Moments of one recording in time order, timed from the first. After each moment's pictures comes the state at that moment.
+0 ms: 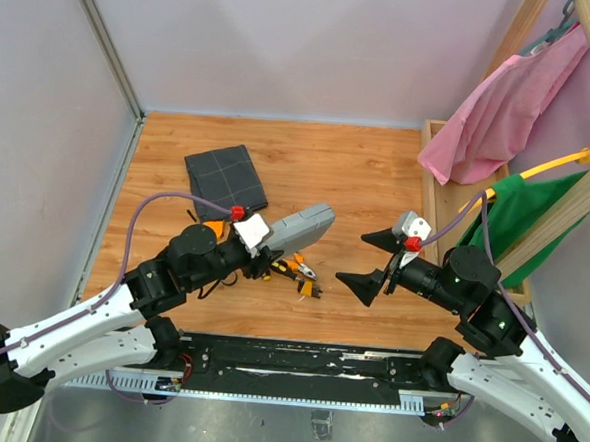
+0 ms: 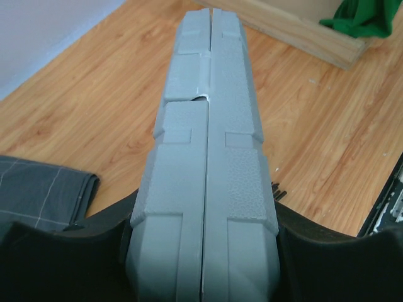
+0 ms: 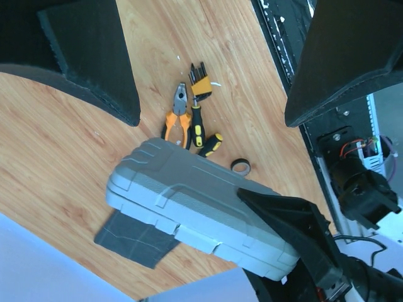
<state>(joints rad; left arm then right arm) -0.94 0.76 0.68 -0.15 -0.09 0.12 0.86 0.56 0.78 -0.31 -0.18 0.01</state>
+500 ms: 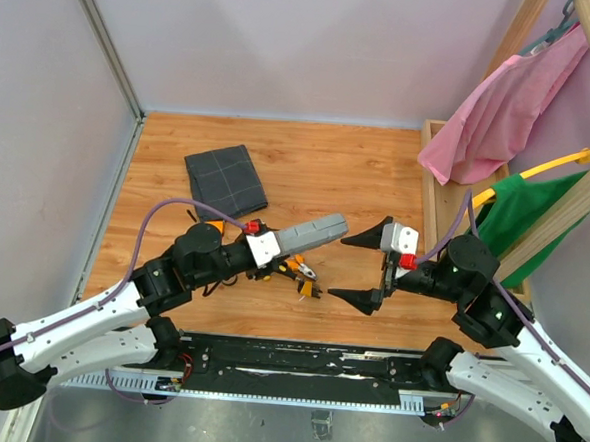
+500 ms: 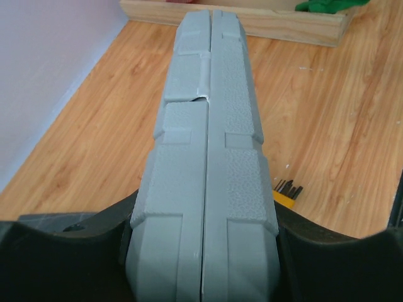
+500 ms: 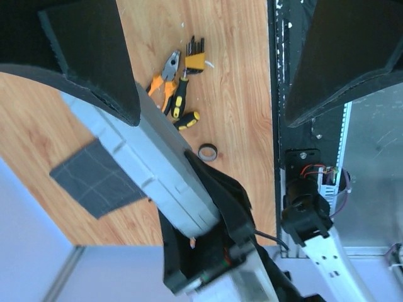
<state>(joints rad) -0.94 0.77 0.66 -0.09 0.04 0.32 0.86 0.63 0.83 -0.27 -0.48 -0.16</state>
